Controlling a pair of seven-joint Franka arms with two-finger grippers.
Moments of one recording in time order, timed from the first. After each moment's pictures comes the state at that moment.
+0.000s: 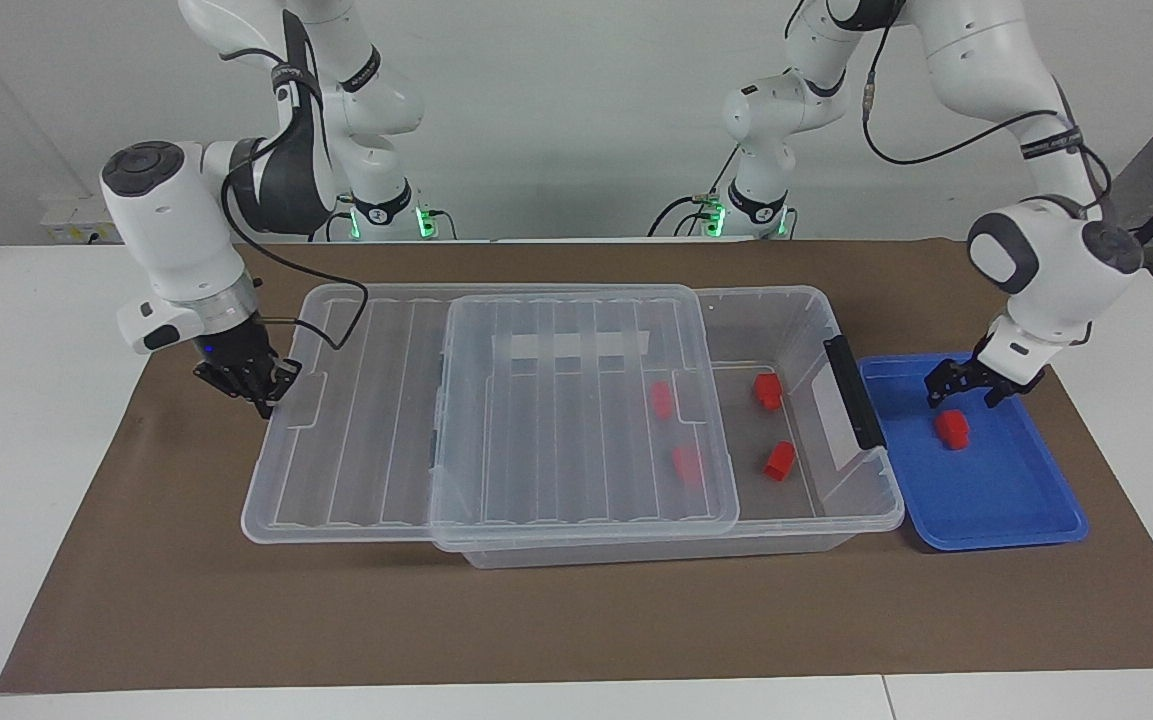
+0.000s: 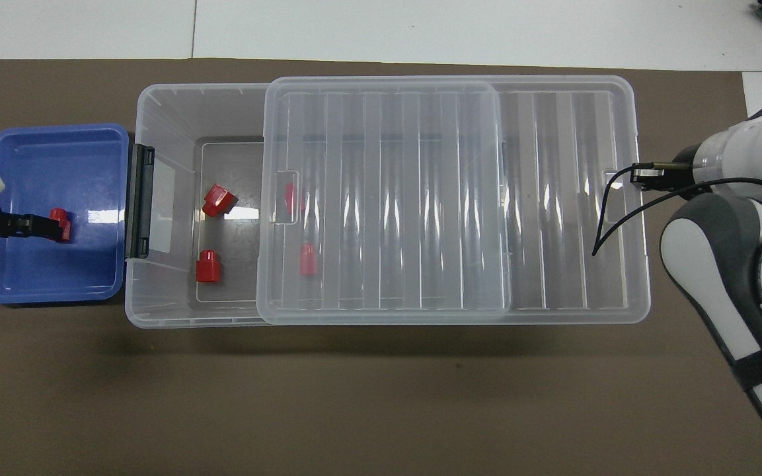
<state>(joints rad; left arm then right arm) 0.25 0.17 -0.01 -1.90 -0.01 2.06 0.33 -0.05 0.12 0.05 -1.87 -0.02 2.15 0.13</state>
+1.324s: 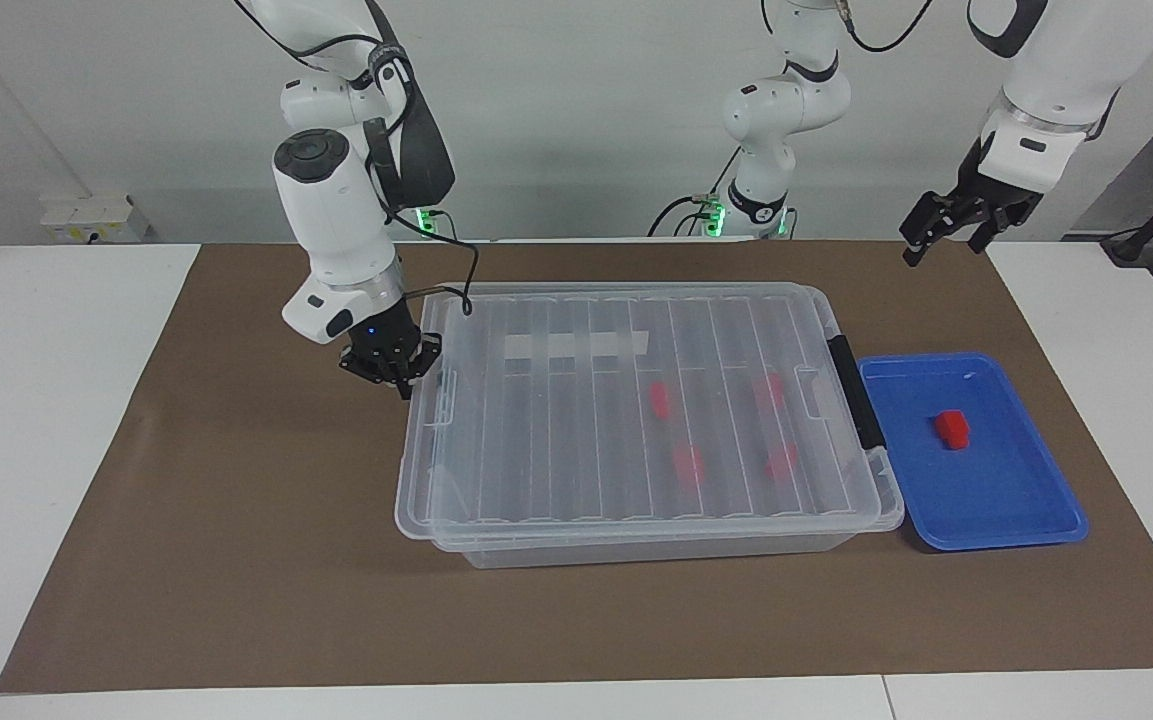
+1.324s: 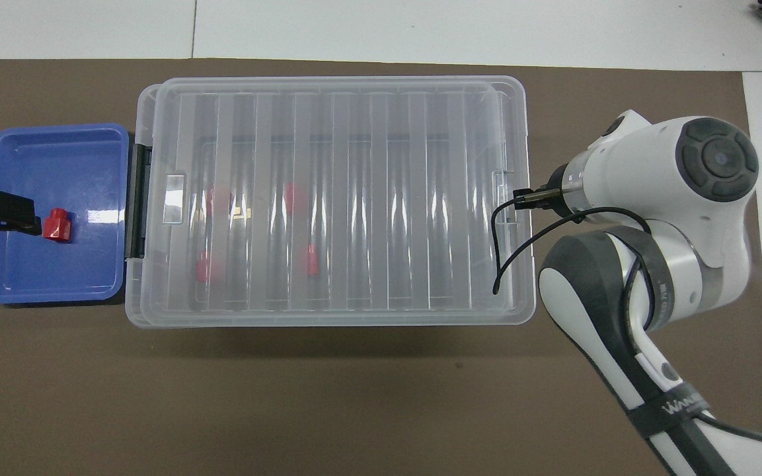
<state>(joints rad) 0.18 -0.08 -0.21 -1.65 0.00 1.56 -0.15 0.19 0.12 0.06 -1.87 0.03 2.14 0.13</state>
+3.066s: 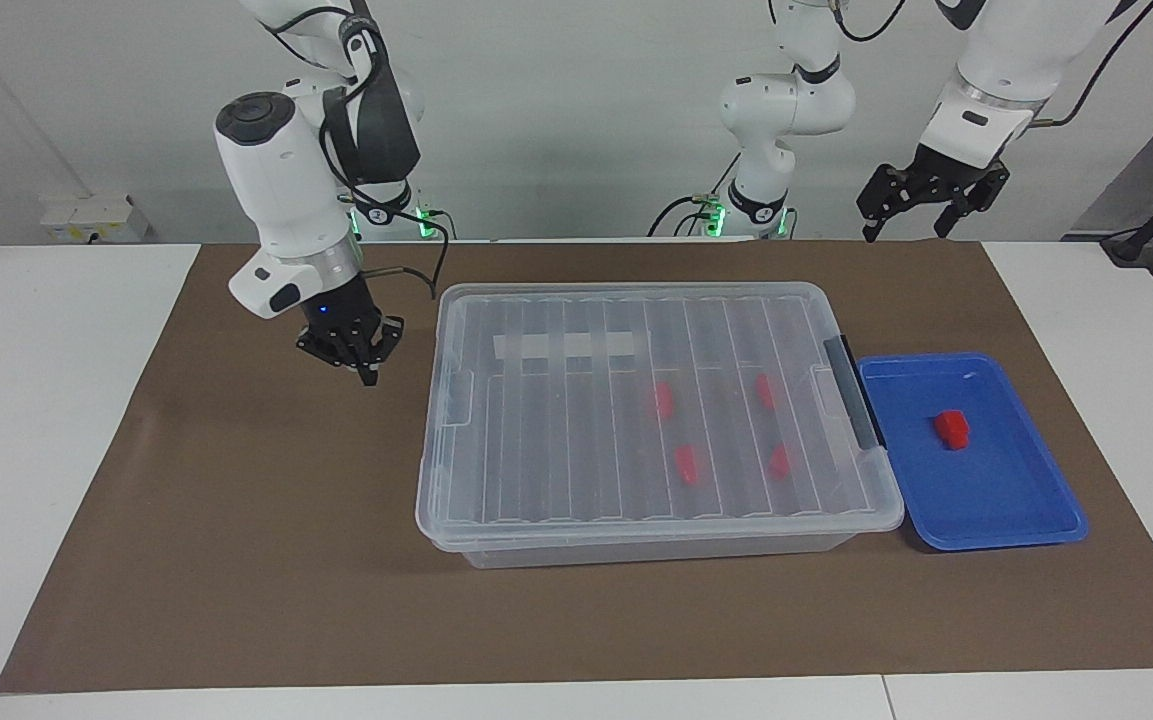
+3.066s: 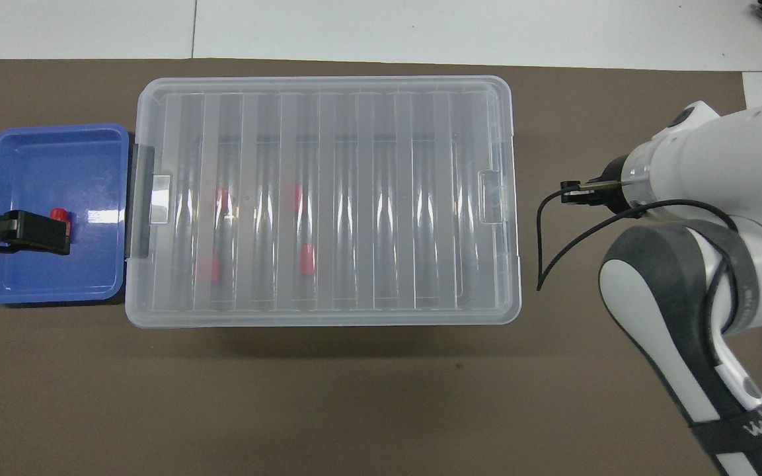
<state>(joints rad) -0.08 -0.11 -0.02 -1.63 0.01 1.49 -0.10 0.10 0.04 0.05 -1.85 0.03 2.02 0.13</state>
